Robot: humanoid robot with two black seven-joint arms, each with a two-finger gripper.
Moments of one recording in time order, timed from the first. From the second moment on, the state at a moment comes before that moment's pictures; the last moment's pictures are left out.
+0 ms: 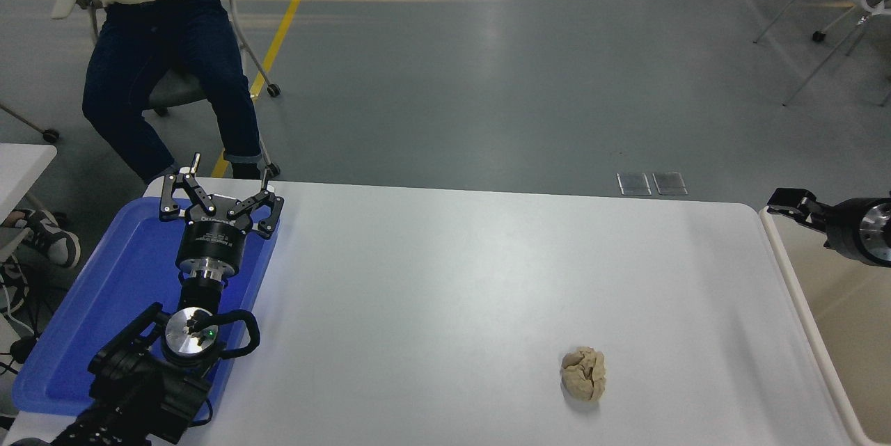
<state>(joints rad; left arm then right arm) -0.50 0.10 -1.16 -0.54 -0.09 -0.64 -0.36 1.32 -0.86 -0.62 1.04 -0.53 0.10 -0.10</state>
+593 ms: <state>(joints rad) -0.50 0.10 -1.16 -0.54 -0.09 -0.64 -0.36 1.84 -0.76 -1.10 1.37 -0.53 0.11 -0.10</state>
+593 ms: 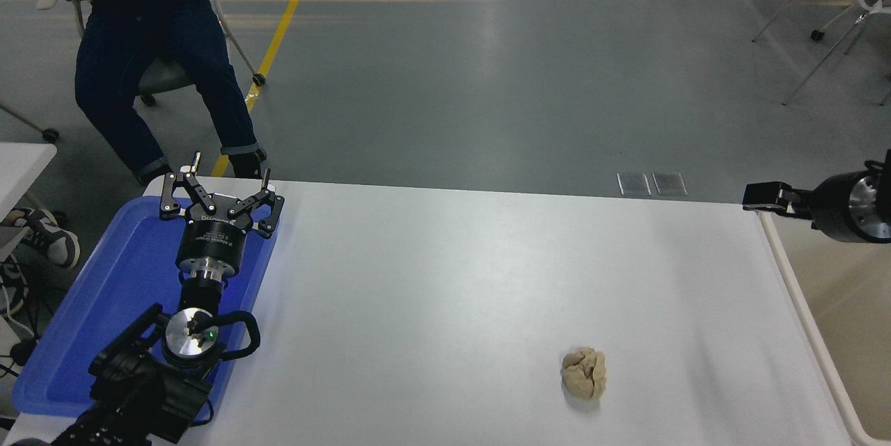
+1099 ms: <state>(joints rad) -0.50 0.10 -1.16 -0.54 -0.09 -0.64 -0.36 2.06 -0.53 -1.21 1.52 -0.32 0.22 -0.10</state>
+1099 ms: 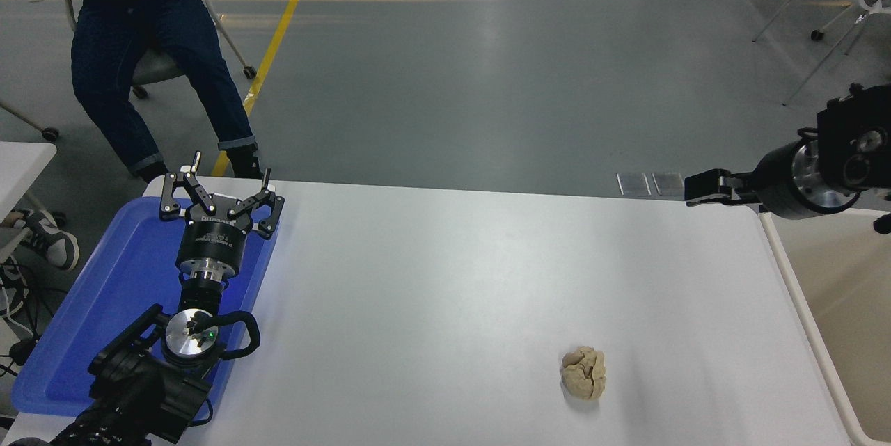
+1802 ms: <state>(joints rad) -0.50 0.10 -1.16 -0.54 -0.09 -0.64 -0.36 2.17 -0.30 -1.15 1.58 -0.10 0.50 -0.09</state>
